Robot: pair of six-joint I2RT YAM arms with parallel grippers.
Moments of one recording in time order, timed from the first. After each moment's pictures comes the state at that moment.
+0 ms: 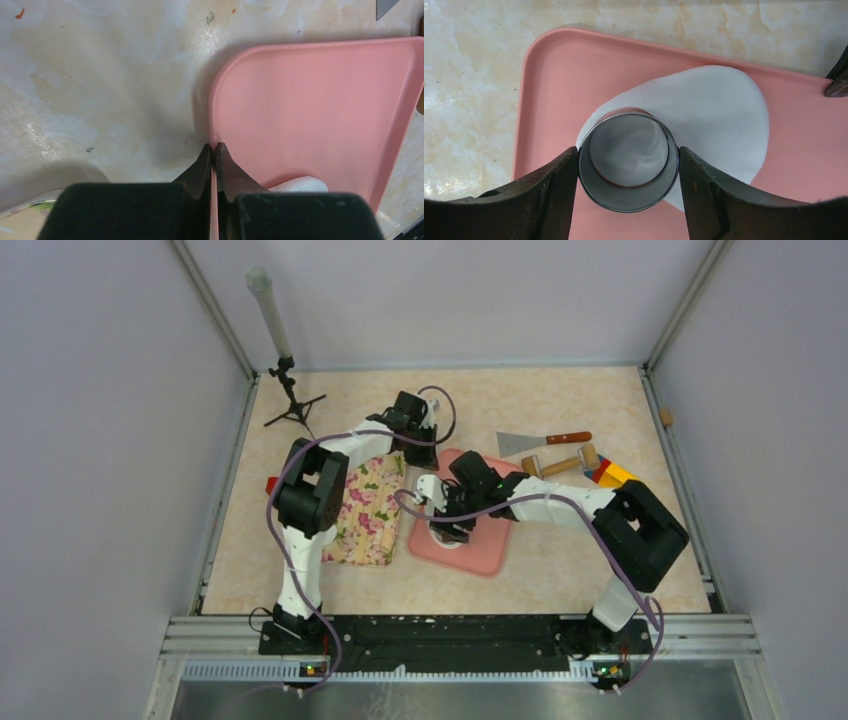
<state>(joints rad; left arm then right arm) -0.45 2.14 1.54 -0.38 0.30 -0.32 0.82 1.69 1.01 -0.26 -0.35 -0.56</state>
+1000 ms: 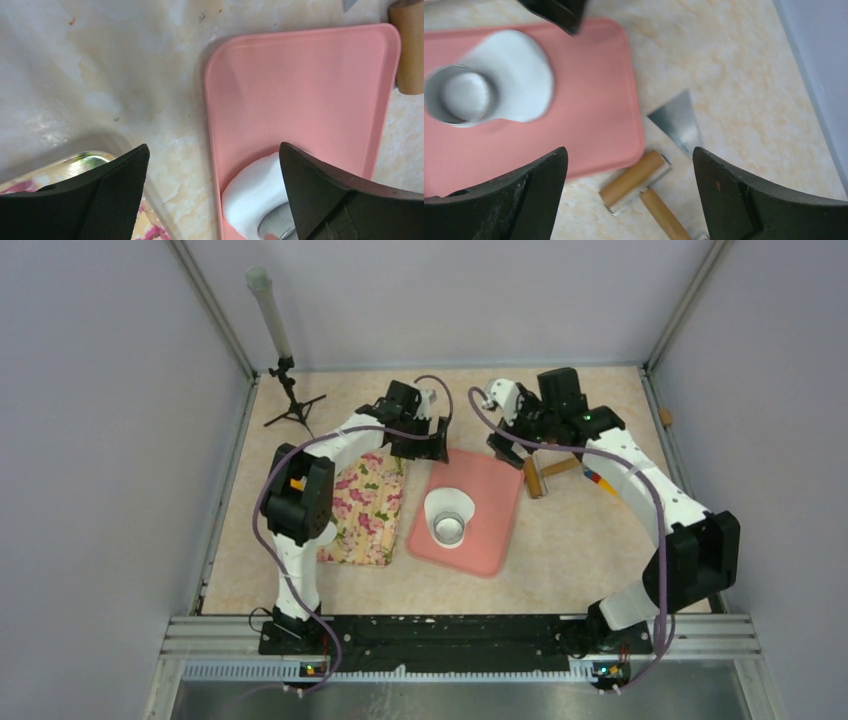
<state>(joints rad) -0.44 2.05 1.55 -0.46 0.29 -0.26 0.44 1.47 1.35 -0.62 -0.38 -0.65</state>
